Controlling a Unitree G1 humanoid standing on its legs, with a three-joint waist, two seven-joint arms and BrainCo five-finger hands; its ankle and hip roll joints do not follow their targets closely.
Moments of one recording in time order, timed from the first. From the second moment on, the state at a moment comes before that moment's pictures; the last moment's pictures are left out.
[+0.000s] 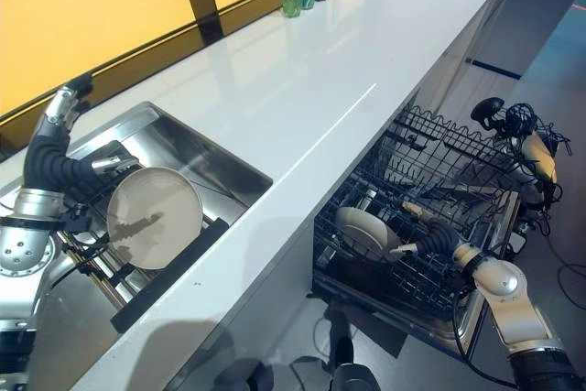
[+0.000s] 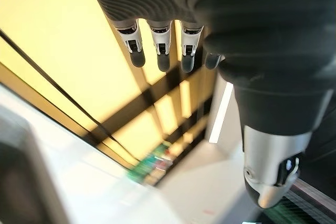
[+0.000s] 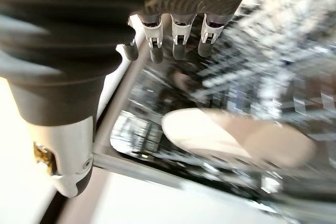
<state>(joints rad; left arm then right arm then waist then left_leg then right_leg) -0.10 0.80 0.22 0.11 0.03 -0.38 0.09 0.00 -0.75 -0.05 0.05 0.06 -0.13 0.45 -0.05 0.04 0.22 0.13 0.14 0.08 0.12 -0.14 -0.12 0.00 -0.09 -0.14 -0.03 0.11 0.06</state>
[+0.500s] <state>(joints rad) -0.01 1.01 0.10 0.25 0.46 -0.42 0.13 0.00 -0.80 -0.12 0.02 0.19 -0.13 0.46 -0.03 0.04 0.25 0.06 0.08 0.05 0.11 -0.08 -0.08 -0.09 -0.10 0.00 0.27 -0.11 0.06</state>
